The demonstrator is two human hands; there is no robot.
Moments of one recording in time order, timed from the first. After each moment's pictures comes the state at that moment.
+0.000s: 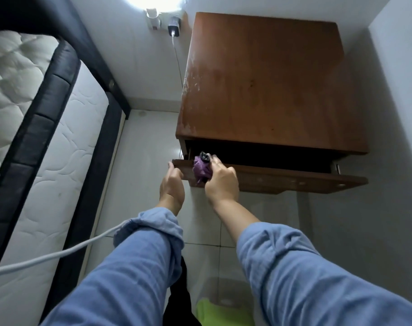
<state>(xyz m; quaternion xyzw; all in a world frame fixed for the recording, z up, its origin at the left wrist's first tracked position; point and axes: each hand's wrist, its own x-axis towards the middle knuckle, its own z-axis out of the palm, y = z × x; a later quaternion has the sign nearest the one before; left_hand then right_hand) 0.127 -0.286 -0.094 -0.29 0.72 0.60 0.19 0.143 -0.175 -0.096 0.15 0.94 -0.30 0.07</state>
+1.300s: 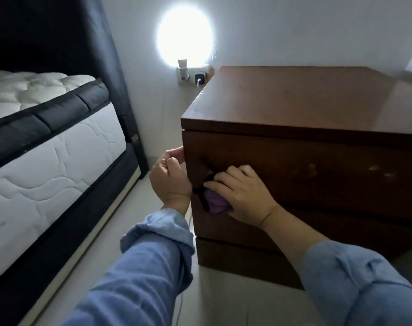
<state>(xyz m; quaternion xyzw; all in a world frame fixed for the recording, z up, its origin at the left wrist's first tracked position) 0.034 -0.277 -0.258 -0.11 0.68 0.64 -0.35 0.051 -0.113 -0.271 -0.38 0.85 0.11 -0.34</state>
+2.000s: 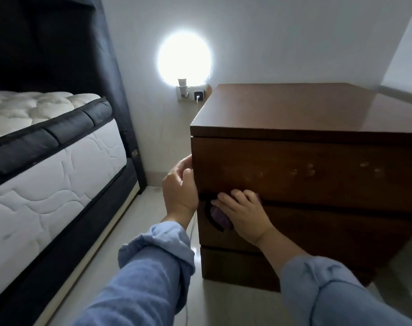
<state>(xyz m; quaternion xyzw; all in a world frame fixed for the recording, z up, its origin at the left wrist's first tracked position) 0.061 -0.293 -0.264 0.03 0.74 0.62 -0.26 0.063 -0.128 -0.342 -0.26 0.87 0.16 -0.38</state>
